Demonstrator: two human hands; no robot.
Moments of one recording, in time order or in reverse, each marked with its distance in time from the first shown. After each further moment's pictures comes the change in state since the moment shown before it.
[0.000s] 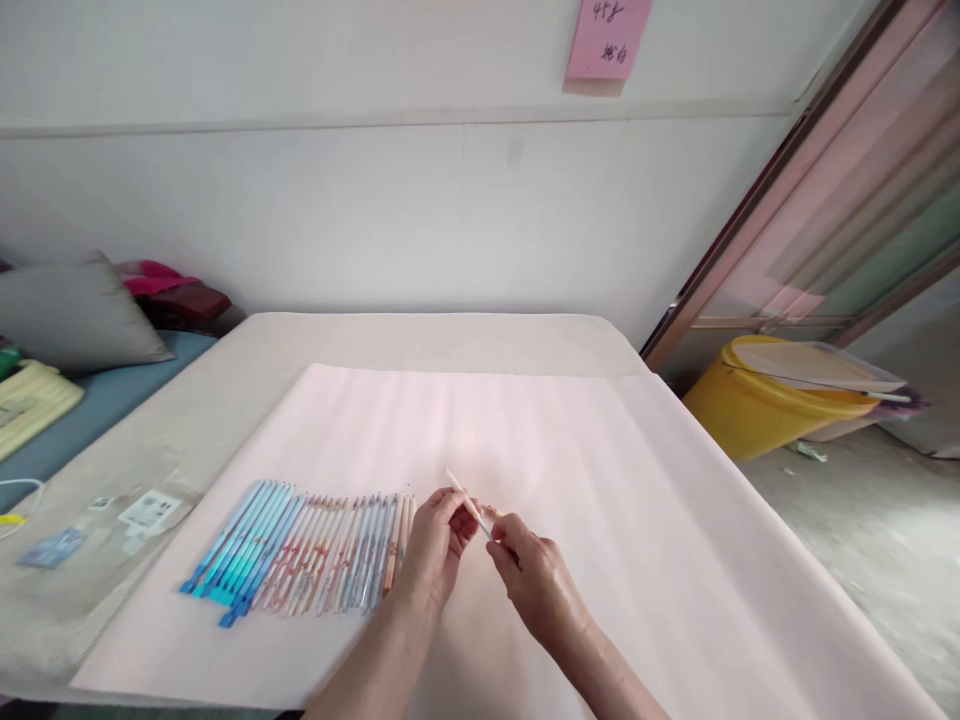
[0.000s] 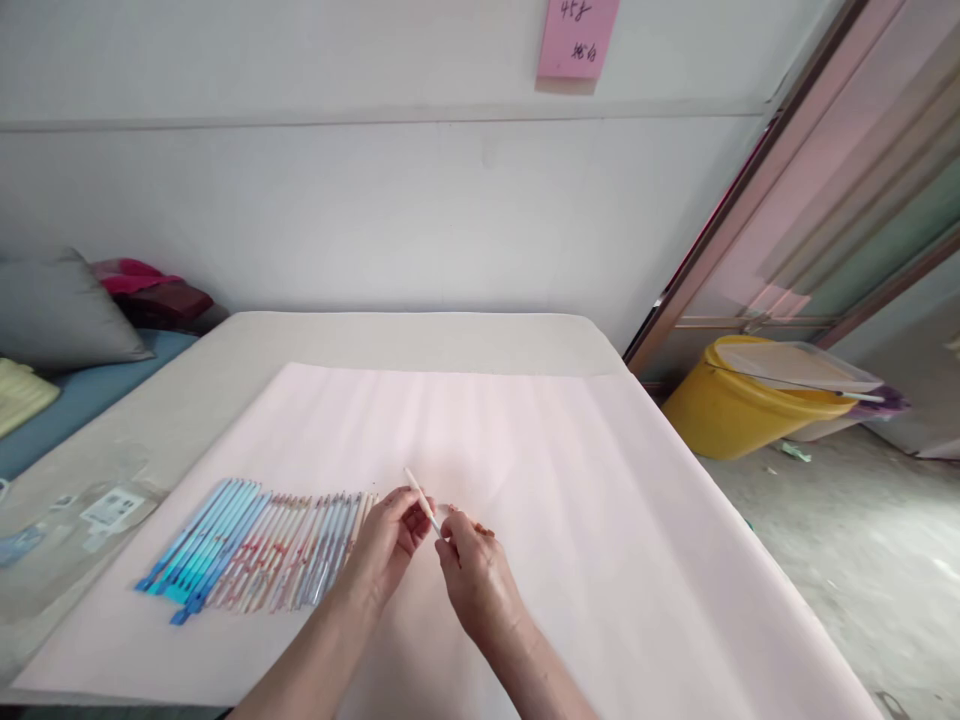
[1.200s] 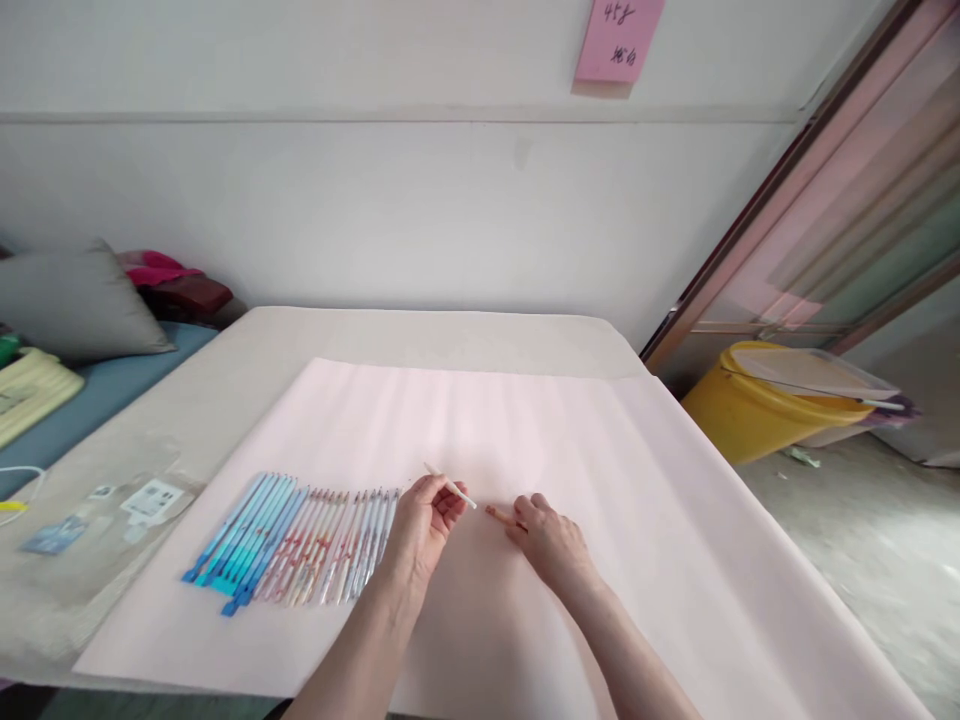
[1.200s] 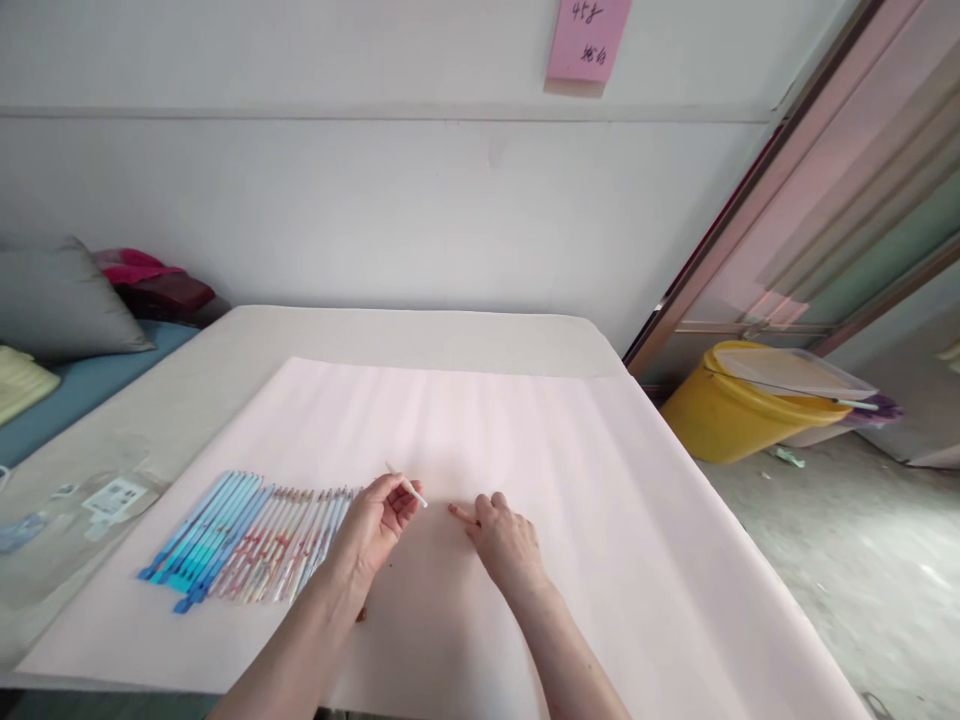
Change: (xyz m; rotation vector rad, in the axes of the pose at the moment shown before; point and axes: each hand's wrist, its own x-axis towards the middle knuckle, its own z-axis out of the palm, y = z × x) left_hand 0.013 0.018 -0.013 -0.069 0.136 -0.005; right_hand 0.032 0.050 -0.007 -0.709 -0.108 0.156
